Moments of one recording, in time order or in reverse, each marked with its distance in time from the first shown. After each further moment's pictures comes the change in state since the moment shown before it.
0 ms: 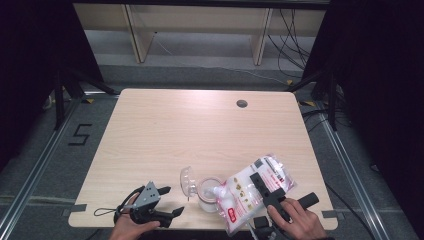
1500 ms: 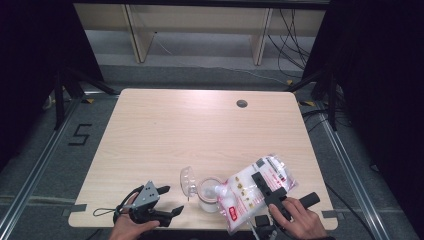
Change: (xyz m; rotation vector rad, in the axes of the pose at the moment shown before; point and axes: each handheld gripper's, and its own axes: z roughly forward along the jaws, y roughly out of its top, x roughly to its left) left arm -0.001 0.001 0.000 -0.033 -0.004 -0.020; right arm 0.002 -0.003 0.002 0.014 0.012 0.022
